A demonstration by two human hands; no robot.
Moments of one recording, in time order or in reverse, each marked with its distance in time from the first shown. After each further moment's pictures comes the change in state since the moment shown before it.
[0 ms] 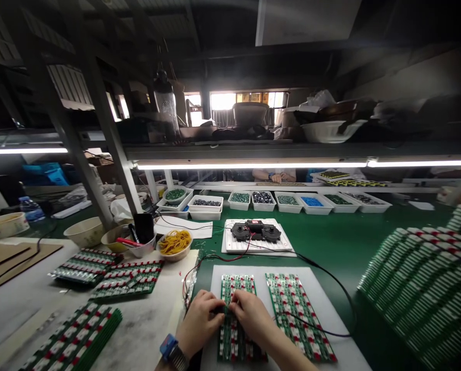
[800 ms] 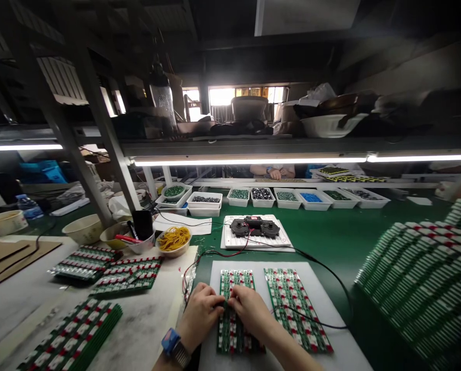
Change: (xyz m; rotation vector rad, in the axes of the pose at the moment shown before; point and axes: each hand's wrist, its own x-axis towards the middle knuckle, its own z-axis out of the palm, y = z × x) left_hand 0.002 0.005 -0.003 0.138 -0.002 0.007; right_hand -0.002 -0.004 -0.006 -0.016 -0.028 -0.003
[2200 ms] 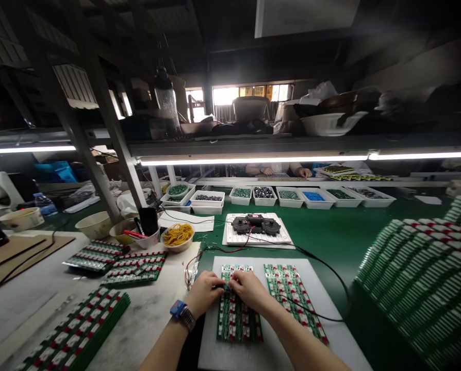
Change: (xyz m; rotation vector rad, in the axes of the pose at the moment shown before) left_hand 0.024 -0.017 0.003 -0.048 -0.054 -0.040; right_hand 0.022 0.008 -0.008 -0.024 -0.011 -0.061
